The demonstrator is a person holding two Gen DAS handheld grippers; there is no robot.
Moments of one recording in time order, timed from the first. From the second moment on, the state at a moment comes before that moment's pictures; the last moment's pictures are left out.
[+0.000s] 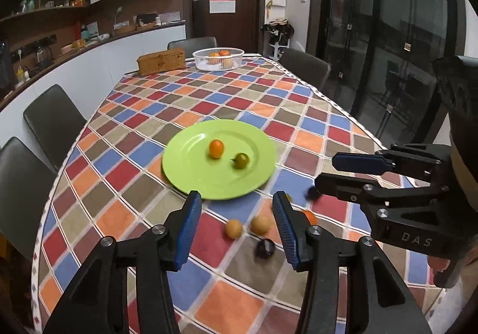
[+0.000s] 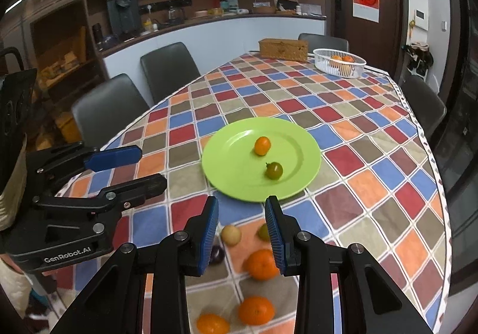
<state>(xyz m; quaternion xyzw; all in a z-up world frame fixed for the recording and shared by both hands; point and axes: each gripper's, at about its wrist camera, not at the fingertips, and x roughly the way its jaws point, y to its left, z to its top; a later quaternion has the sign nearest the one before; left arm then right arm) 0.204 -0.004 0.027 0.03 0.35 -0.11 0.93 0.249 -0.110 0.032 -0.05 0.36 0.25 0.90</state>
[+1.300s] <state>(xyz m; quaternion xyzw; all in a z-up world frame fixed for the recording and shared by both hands) 0.143 -0.082 -0.087 0.08 0.43 -0.18 0.88 0.192 -0.154 -0.064 -0.16 0.43 0.30 0.84</state>
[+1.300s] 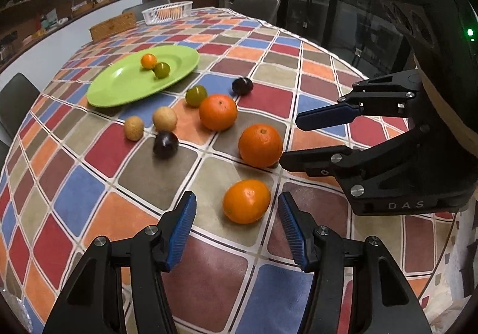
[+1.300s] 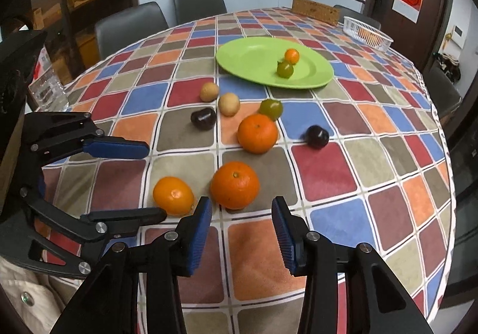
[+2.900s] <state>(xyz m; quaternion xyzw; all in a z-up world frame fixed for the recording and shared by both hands) 0.145 -0.042 -0.065 0.02 0.40 -0.16 0.90 0.202 -0.132 -0.057 -0.13 0.42 0.30 0.85</state>
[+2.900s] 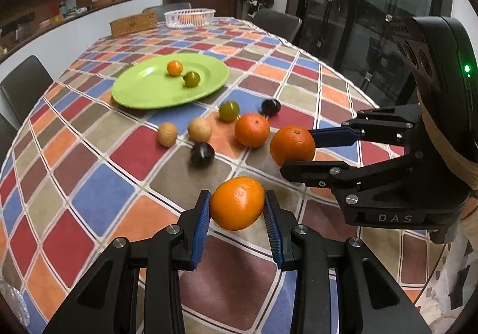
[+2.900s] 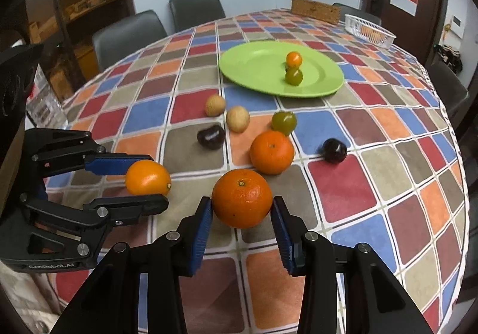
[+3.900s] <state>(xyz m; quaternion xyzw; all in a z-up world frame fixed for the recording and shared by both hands) 0.242 0.002 0.009 0.02 0.32 -0.13 0.94 0.286 -0.108 0.021 -0.06 0.34 0.24 0.91</state>
